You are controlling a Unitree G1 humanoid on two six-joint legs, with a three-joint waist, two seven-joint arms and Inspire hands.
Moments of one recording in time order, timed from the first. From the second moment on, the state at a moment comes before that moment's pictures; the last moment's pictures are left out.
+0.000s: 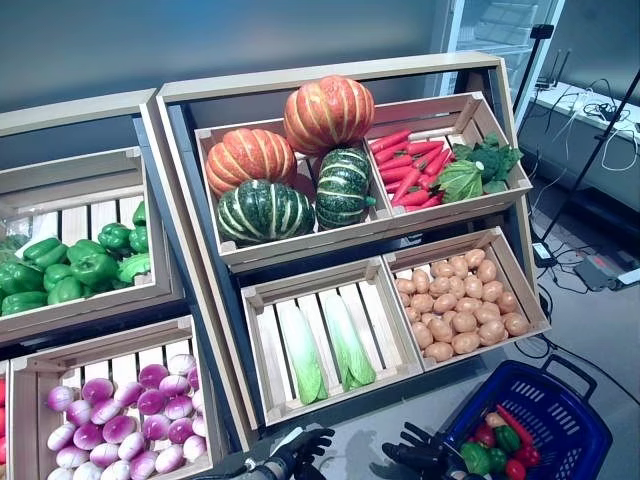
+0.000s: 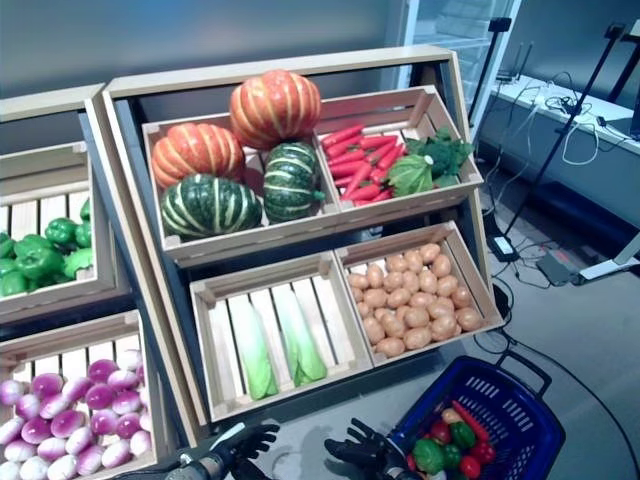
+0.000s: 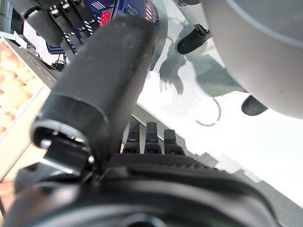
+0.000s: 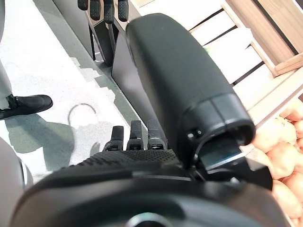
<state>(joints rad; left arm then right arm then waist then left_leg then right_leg) -0.02 0.22 -0.57 1.14 0.03 -0.35 -0.10 -0.02 -0.16 0.29 1.21 0.67 -0.15 0.24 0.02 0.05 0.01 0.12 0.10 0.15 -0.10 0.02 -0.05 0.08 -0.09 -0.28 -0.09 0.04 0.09</state>
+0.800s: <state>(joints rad) -0.36 0.82 -0.78 0.51 0.99 -0.40 0.43 0.01 -0.27 0.30 1.21 0.59 -0.12 0.24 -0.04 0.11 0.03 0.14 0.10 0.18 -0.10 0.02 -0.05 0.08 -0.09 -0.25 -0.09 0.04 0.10</state>
